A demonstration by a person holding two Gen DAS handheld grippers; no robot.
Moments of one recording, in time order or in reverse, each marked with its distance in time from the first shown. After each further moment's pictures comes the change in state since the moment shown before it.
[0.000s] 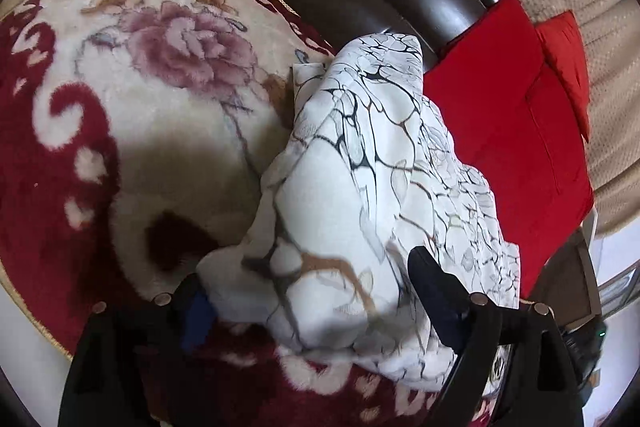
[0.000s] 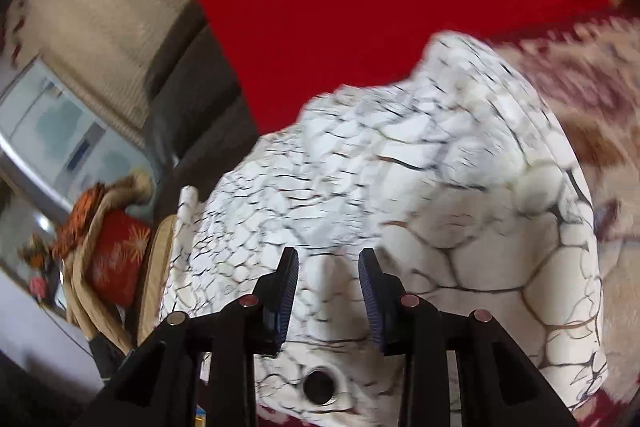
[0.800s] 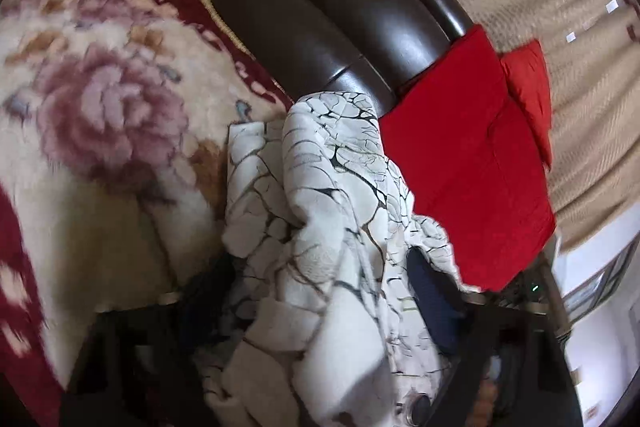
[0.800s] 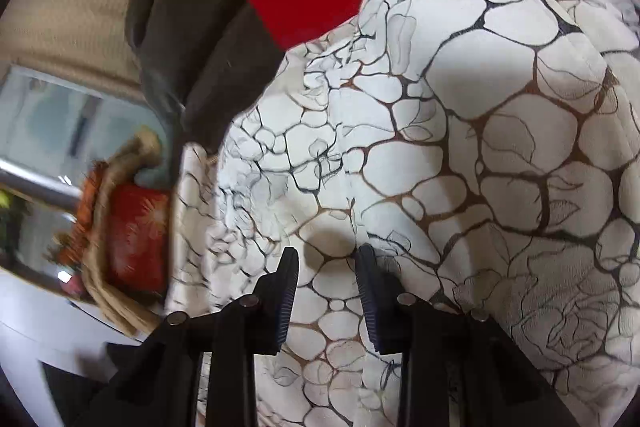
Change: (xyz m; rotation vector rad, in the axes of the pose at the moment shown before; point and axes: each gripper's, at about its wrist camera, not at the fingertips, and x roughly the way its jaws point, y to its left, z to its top) left arm 0.024 -0.013 0.048 0.046 -0.097 -0.160; right arm 0.161 0.063 0.031 0.091 0.332 0.156
